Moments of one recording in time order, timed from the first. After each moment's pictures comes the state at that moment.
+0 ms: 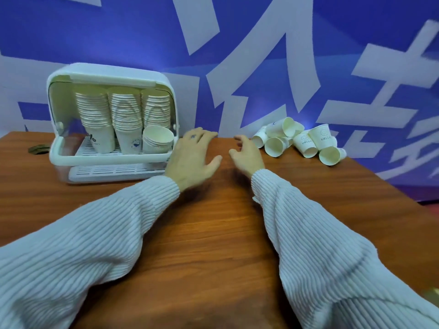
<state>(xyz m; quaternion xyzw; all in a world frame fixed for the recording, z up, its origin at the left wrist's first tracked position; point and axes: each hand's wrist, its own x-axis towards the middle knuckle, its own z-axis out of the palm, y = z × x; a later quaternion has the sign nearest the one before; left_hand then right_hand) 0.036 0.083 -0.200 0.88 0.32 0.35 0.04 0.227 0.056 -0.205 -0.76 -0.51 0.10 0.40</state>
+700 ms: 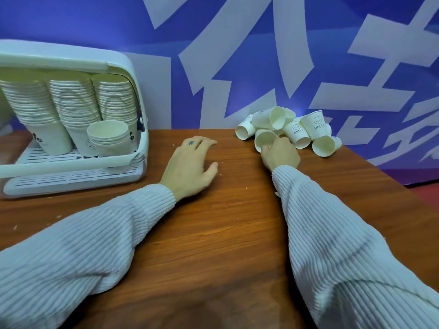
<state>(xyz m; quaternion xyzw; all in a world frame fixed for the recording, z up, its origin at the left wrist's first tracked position) 0.104 0.097 -0.234 0.89 0.30 0.32 0.09 0.372 0.058 -0.233 -0.91 -0.34 -0.12 0.22</state>
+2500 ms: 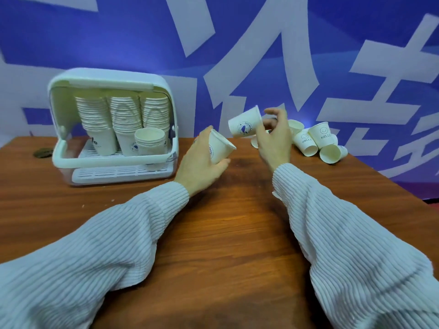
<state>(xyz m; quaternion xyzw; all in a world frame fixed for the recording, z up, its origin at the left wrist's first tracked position) 0.064 0.063 -0.204 0.81 0.33 0.41 0.25 0.256 0.018 -0.164 -0.65 -0.45 -0.03 0.62</state>
